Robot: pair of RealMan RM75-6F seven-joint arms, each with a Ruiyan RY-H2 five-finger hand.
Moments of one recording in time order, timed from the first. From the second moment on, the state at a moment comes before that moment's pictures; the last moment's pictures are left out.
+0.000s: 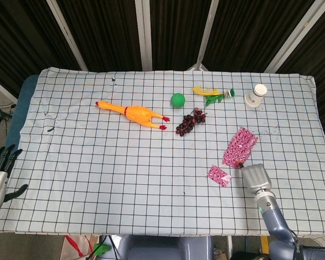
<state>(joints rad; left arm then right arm) -0.09 -1.14 -0.05 -1.61 1.51 1.52 0.14 0.51 -1.37 0.01 -1.59 -0.90 1.05 -0.83</state>
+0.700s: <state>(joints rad) -0.08 -1.14 -0.05 -1.61 1.51 1.53 0.13 0.55 -1.43 0.01 -1.59 -0.86 1.05 -0.89</state>
